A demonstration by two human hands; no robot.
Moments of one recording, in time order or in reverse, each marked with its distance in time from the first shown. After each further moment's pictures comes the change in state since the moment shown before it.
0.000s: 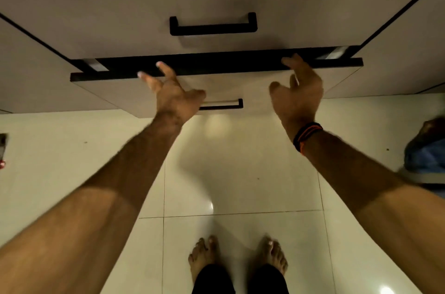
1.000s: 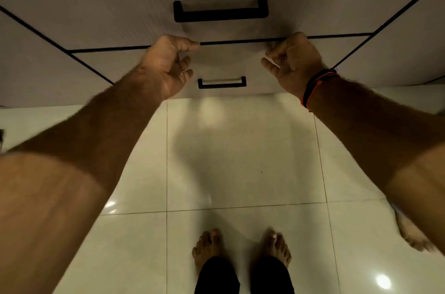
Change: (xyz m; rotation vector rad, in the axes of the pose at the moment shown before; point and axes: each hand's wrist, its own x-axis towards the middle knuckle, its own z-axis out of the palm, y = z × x) left_hand 0.017 0.029 -0.034 -0.889 -0.256 -0.186; right_hand 0.052 -0.027 0.027 0.575 -0.217 0.596
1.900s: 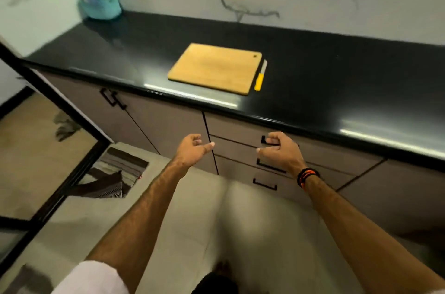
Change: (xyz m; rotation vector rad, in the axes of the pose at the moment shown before) left_hand -0.429 0.252 -0.066 0.412 0.394 0.227; right_hand -0.383 -0.241 0.140 -1.039 -0.457 -0.467
